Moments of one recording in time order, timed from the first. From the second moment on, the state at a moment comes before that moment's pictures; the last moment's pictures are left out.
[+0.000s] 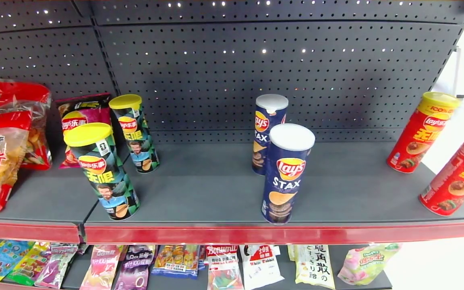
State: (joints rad) left arm -0.26 0.13 -0.34 0.25 0.13 0.04; right arm 0.00 0.00 0.00 0.00 0.05 0.00
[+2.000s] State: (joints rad) left arm 0.00 0.00 0.00 -0.03 0.07 -0.09; right arm 0.10 0.55 -0.37 -0.05 0.25 -0.06
